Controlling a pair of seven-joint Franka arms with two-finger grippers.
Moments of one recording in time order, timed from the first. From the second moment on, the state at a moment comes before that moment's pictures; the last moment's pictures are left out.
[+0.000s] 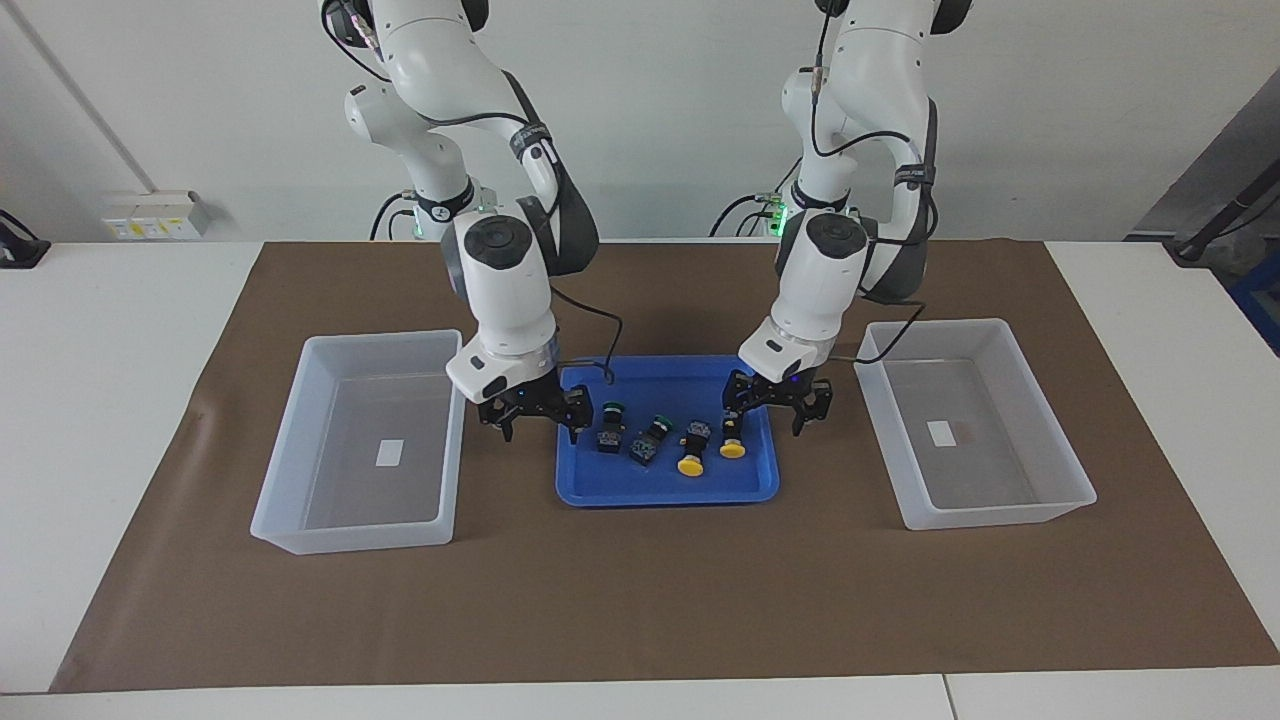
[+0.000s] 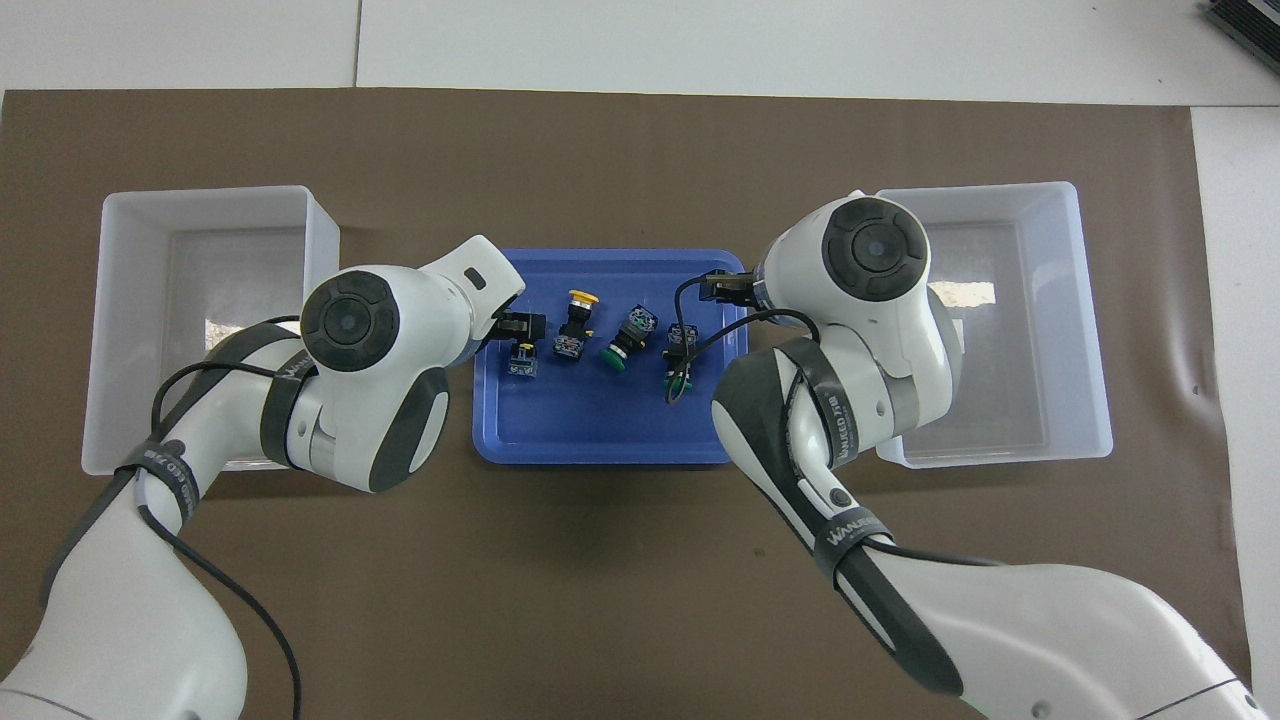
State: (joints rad) left arm -0.45 0.30 0.00 -2.01 -0.03 2.55 -0.29; right arm 0.56 0.38 -0.17 -1.77 0.04 2.30 0.48
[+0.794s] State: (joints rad) left arm -0.51 0.32 0.00 -2.03 -0.03 2.53 -0.37; right arm 0.62 0.39 -0.13 -1.89 0.08 2.45 0.52
